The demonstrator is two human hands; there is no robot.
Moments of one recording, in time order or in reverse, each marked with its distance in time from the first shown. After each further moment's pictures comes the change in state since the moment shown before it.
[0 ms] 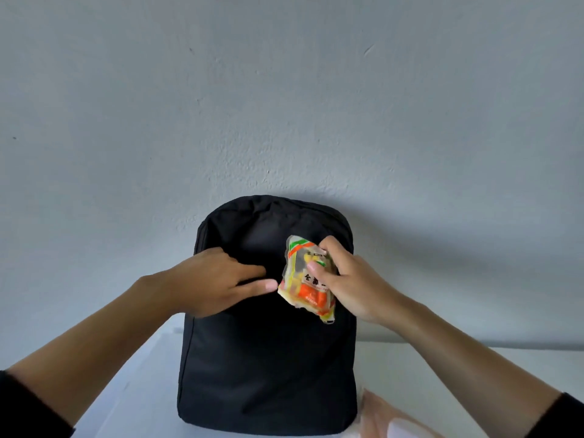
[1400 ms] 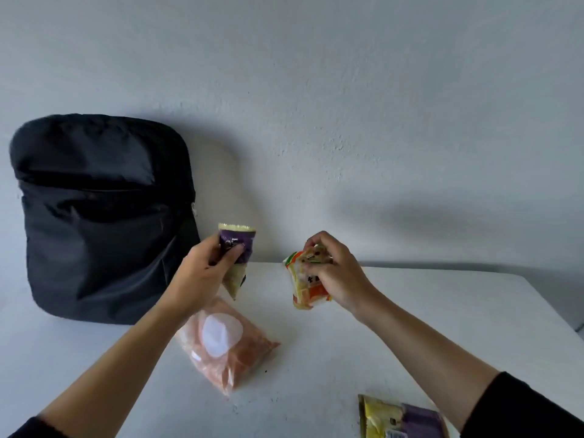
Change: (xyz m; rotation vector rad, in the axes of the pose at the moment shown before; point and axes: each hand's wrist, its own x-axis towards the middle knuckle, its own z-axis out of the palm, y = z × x) left_hand 0.110 0.318 0.093 -1.174 0.493 -0.529; right_hand -0.179 0.230 -0.138 0.428 0.104 0.232
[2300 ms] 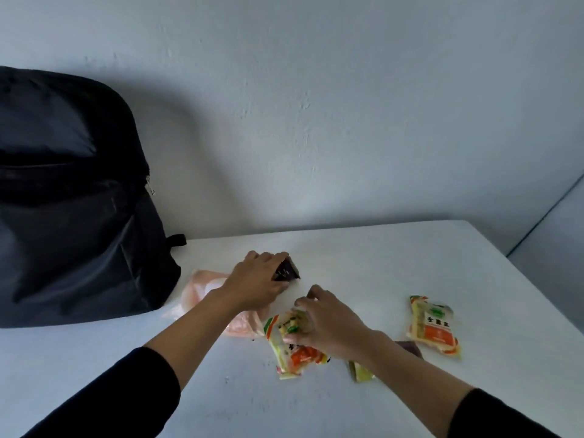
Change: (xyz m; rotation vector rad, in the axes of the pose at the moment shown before) left_hand 0.015 -0.061 0.095 0.890 -0.649 0.112; right_hand -0.070 0.092 0.041 -0.887 -0.299 0.113
